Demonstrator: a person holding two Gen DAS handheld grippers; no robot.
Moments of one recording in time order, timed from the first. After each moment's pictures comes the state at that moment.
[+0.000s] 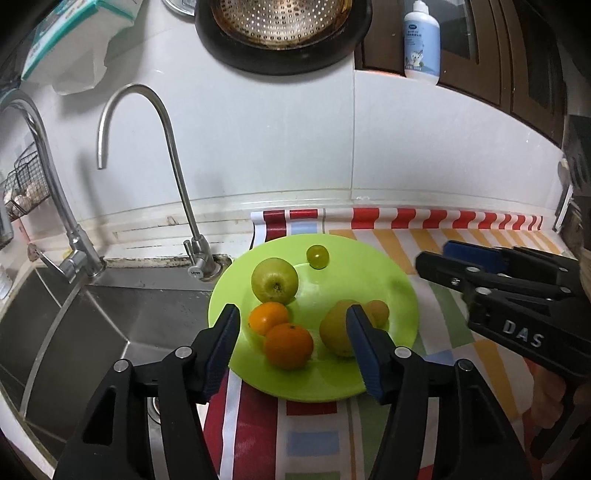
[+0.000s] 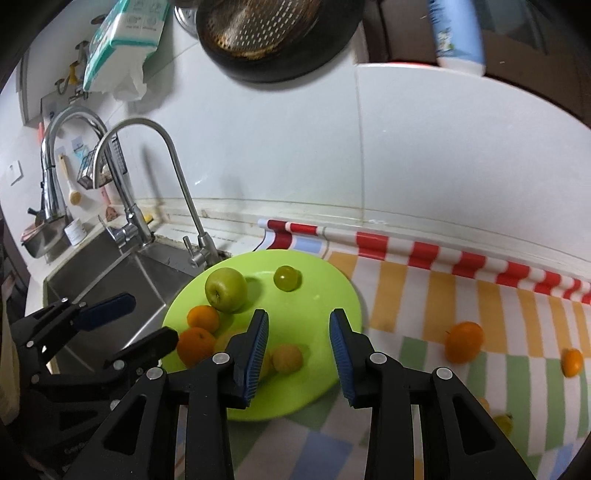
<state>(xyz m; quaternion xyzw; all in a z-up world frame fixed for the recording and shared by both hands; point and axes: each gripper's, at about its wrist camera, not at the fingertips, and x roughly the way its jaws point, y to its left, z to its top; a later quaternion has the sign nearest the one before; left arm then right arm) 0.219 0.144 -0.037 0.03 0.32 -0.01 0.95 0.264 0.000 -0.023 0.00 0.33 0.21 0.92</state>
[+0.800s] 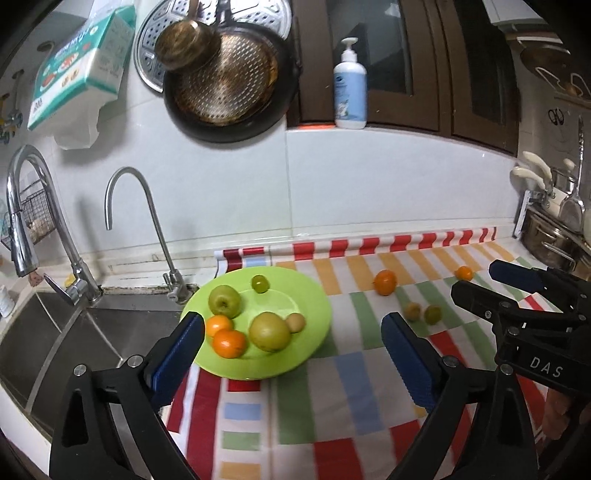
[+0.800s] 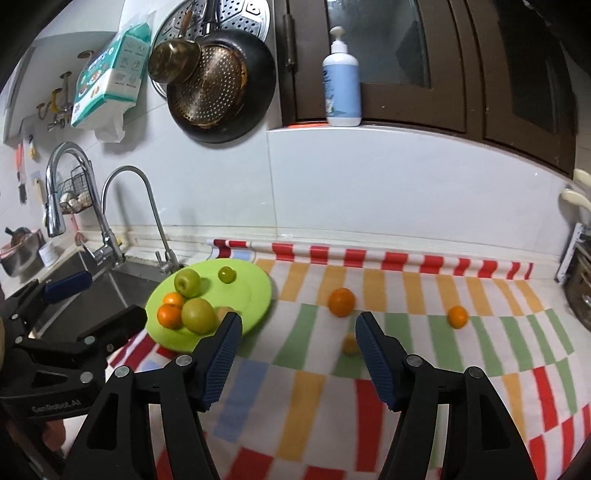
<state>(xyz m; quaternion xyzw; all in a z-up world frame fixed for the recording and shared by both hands) 0.139 0.072 0.007 0.04 0.26 -0.05 0.96 0.150 -0.092 0.026 0.00 0.28 0.10 0.95</state>
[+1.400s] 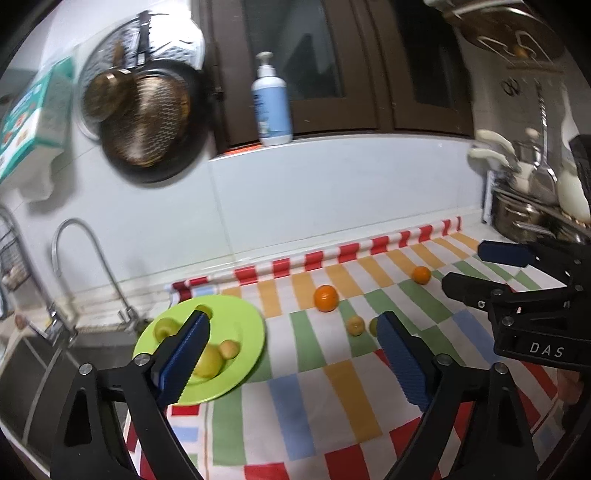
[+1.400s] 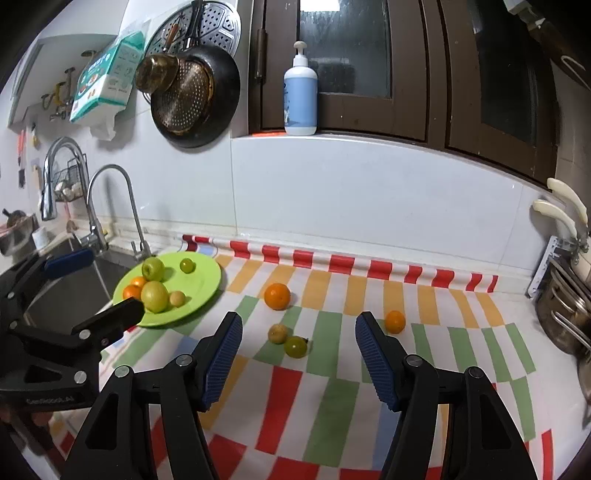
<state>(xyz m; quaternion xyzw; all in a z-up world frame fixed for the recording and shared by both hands) 0.140 -0.011 0.002 0.10 0.22 -0.10 0.96 0.134 -0.169 0.026 -0.03 0.27 0.09 0.96</state>
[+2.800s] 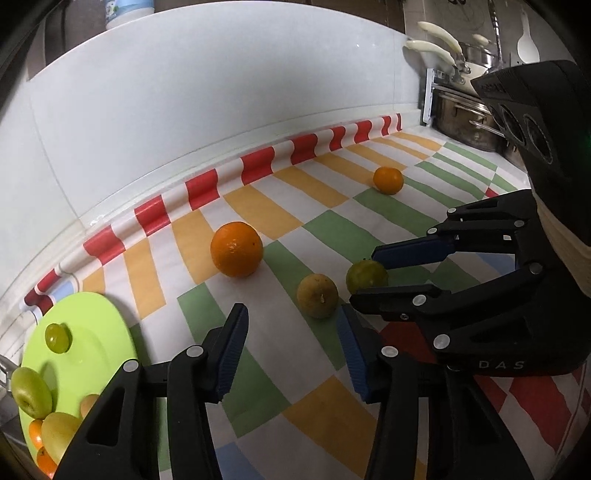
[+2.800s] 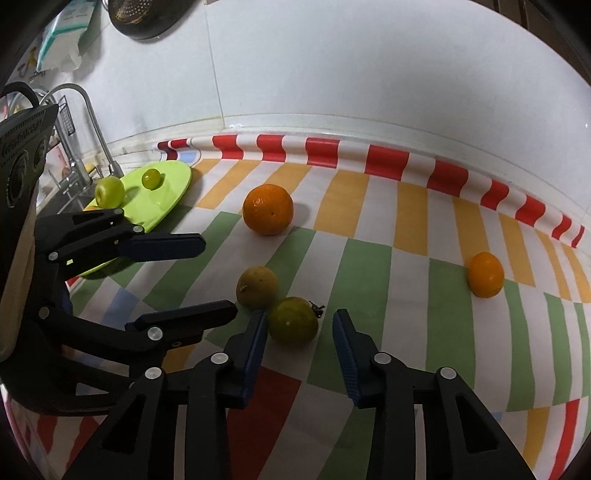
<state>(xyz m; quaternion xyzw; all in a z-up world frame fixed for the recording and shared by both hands) 0.277 -0.061 -0.108 0.17 0.35 -0.30 0.87 0.259 -0.162 -0.093 -0.02 0.43 0.15 0.89</state>
